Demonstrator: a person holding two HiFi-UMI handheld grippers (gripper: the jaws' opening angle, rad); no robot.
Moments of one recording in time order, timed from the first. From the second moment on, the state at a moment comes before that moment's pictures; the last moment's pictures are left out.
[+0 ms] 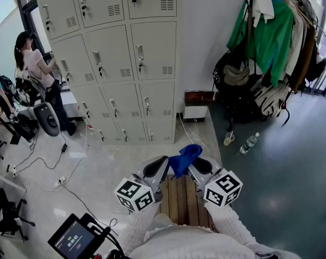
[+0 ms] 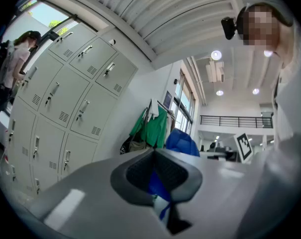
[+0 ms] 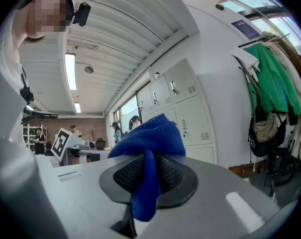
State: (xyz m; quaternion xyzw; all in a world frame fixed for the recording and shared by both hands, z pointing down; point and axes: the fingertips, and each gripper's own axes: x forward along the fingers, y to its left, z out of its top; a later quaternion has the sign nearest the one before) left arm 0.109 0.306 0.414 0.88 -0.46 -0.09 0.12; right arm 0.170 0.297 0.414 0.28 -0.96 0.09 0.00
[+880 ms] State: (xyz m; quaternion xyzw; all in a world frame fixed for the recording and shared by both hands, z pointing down) left arm 0.020 0.088 0.388 0.89 -0.44 -0.09 0.08; right arm 0.075 0.082 0.395 0.29 -0.95 0.07 -0.03
